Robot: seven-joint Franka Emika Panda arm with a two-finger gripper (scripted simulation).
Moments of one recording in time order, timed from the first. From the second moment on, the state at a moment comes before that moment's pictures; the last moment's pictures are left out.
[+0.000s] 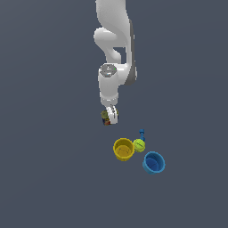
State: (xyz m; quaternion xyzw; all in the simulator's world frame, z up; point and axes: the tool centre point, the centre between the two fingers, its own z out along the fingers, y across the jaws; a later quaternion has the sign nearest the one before) arm -0.120 -0.024 0.072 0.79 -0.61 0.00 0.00
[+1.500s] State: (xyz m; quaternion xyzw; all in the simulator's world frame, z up) arm -0.105 0.000 0.092 0.79 -0.61 0.00 0.00
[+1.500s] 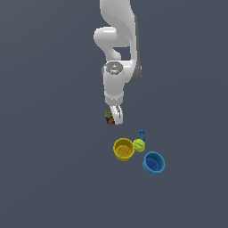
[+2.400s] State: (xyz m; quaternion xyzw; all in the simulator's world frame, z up) arm -0.038 0.103 0.221 0.79 -0.61 0.00 0.00
